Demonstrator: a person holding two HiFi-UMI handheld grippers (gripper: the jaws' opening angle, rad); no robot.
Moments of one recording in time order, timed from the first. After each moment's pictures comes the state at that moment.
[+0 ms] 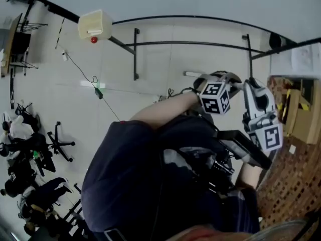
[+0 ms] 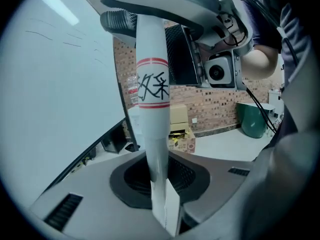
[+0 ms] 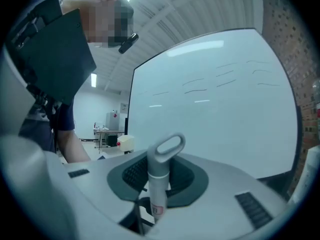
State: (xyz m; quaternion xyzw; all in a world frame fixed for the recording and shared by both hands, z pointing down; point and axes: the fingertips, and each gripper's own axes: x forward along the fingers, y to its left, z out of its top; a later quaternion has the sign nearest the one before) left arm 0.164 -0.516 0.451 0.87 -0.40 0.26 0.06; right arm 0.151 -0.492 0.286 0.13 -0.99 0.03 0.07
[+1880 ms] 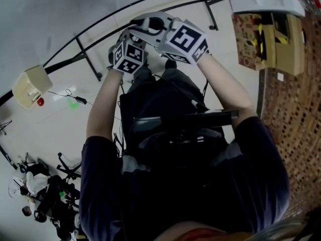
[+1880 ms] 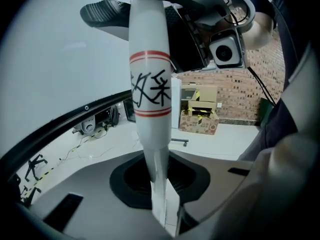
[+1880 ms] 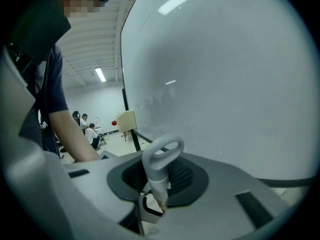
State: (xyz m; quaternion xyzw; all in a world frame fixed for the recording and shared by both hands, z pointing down) left arm -0.101 -0.554 0.603 0.79 -0.50 0.30 0.17; right arm -0.157 -0.526 0.445 -0.09 -0.97 0.10 0.20
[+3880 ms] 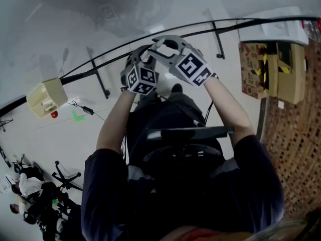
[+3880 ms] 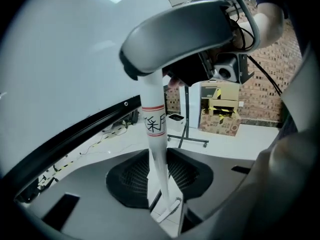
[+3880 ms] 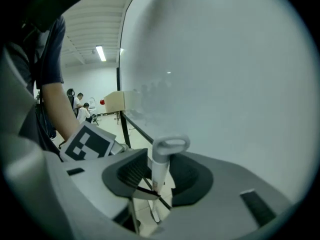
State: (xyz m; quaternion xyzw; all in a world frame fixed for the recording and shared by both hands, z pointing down) left arm -0.158 -0.572 0.604 0.73 -0.59 0.30 0.17; right arm -0.178 -0.562 0.488 -0.06 -0.96 0.01 0.26
